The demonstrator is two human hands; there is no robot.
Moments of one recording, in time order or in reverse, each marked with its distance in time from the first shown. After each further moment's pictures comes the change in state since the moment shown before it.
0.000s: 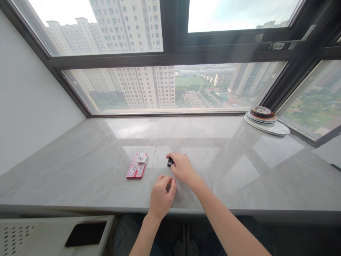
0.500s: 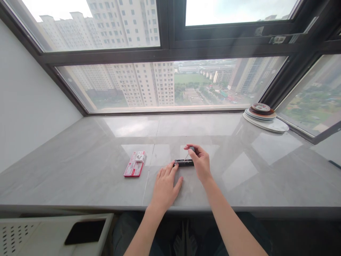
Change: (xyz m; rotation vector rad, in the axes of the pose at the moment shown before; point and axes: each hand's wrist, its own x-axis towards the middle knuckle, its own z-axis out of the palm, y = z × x) left_hand 0.019 0.005 0.020 0.283 -0.095 0.133; right_hand -0.022 0.044 -0.028 0.702 0.447 0.206
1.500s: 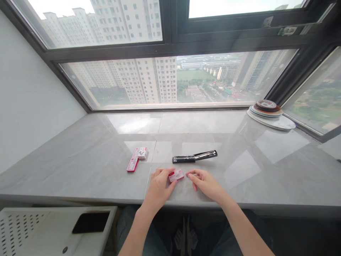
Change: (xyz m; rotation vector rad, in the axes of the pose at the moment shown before) left_hand -0.024 -0.020 -0.017 -0.159 0.010 -0.042; right_hand -0.066 0.003 -0.048 -0.111 -0.577 0.454
